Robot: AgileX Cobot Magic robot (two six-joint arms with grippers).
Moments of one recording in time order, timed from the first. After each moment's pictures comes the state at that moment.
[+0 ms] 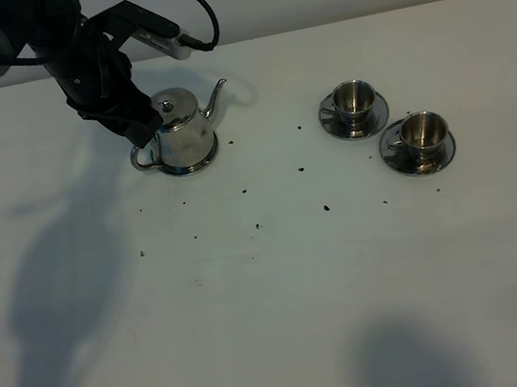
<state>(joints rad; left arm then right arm) -0.25 2.28 -2.05 -0.04 1.19 0.53 -0.10 -0.01 -0.49 0.01 1.07 -0.09</state>
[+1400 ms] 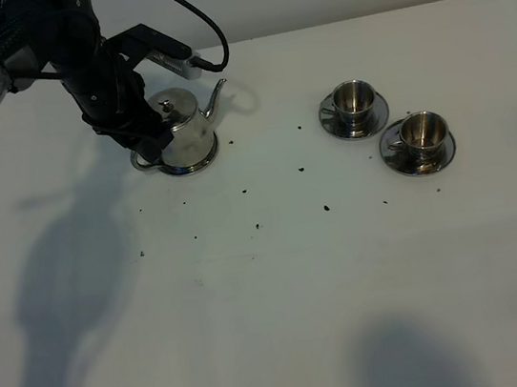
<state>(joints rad) -0.25 2.37 -2.08 -0.04 1.16 0.54 -0.10 -0.01 -0.49 0.01 1.07 -0.09</state>
